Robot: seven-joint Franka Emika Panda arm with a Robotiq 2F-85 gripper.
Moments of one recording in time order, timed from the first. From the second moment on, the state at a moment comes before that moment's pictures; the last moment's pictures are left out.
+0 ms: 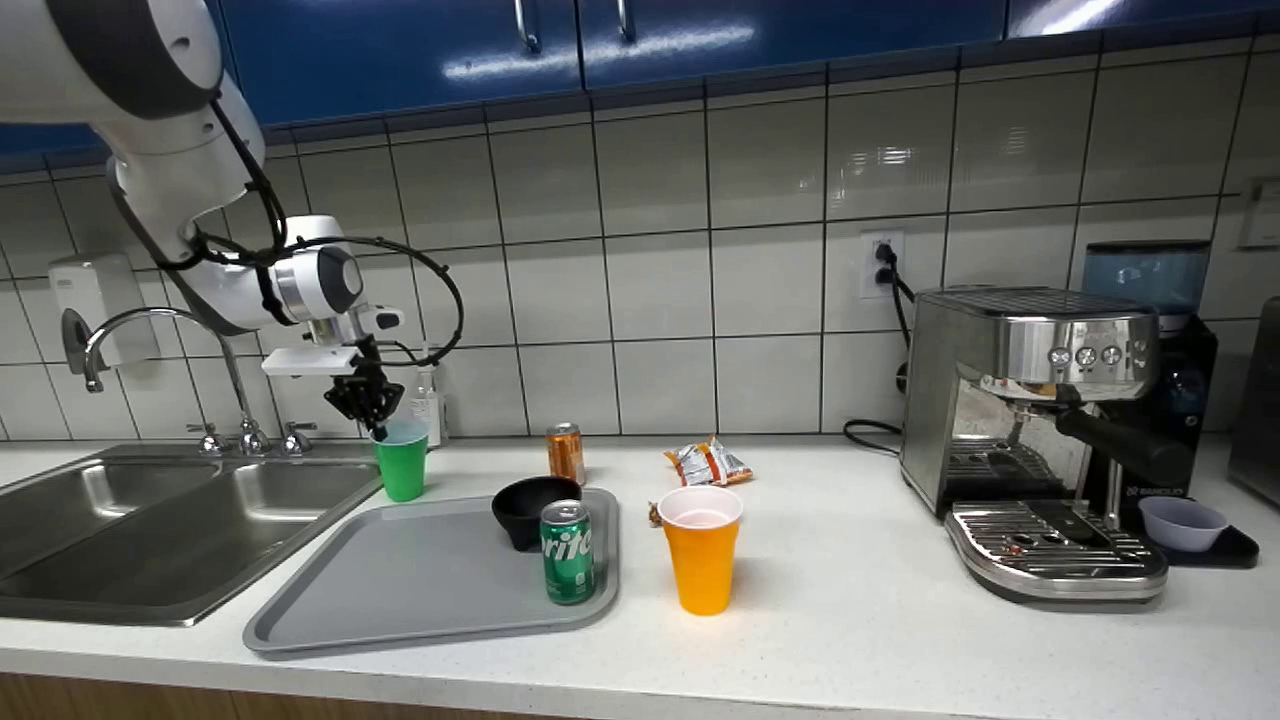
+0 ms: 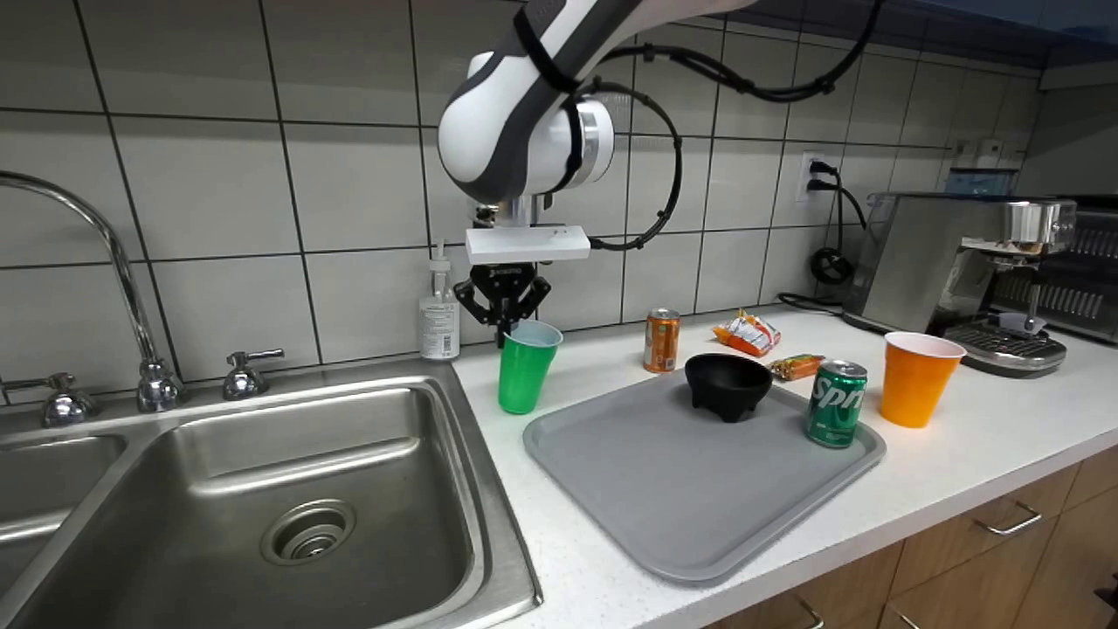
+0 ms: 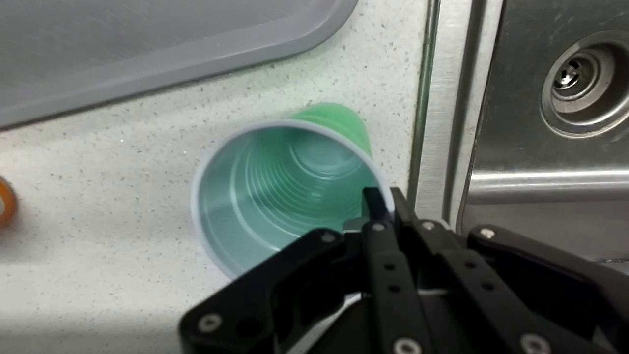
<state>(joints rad) 0.36 0.73 0.06 -1.52 -0.15 2.40 0.38</state>
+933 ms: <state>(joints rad) 0.37 0.74 0.04 -1.47 -0.15 2.40 0.38</state>
